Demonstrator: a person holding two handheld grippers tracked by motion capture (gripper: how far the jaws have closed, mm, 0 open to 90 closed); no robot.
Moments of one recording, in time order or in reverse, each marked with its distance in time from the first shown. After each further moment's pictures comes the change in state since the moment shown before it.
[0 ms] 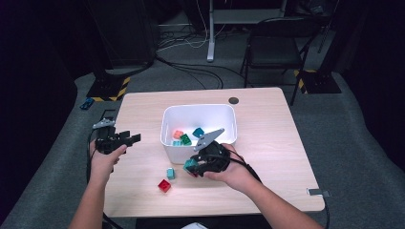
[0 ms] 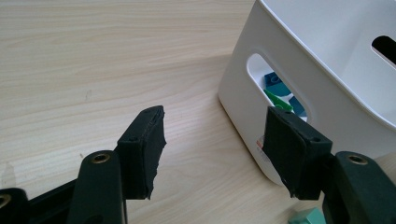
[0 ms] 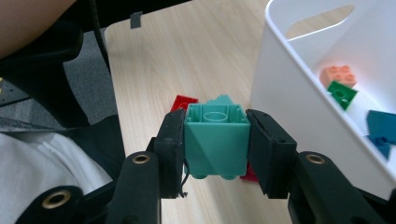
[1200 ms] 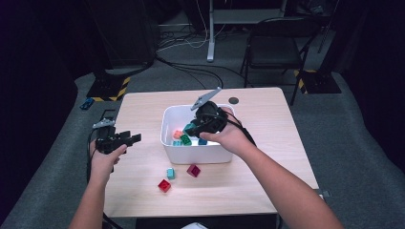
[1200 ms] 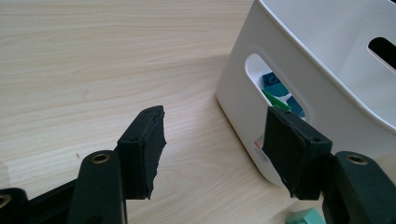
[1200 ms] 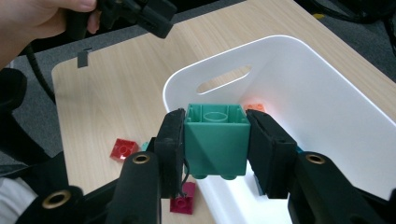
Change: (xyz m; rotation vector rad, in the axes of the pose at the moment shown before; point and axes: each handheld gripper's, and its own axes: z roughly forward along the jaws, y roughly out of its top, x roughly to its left) left arm 0.001 0.000 0.001 0.002 -0.013 -0.010; right arm -0.062 0.071 -0.020 0.003 -0.120 0.023
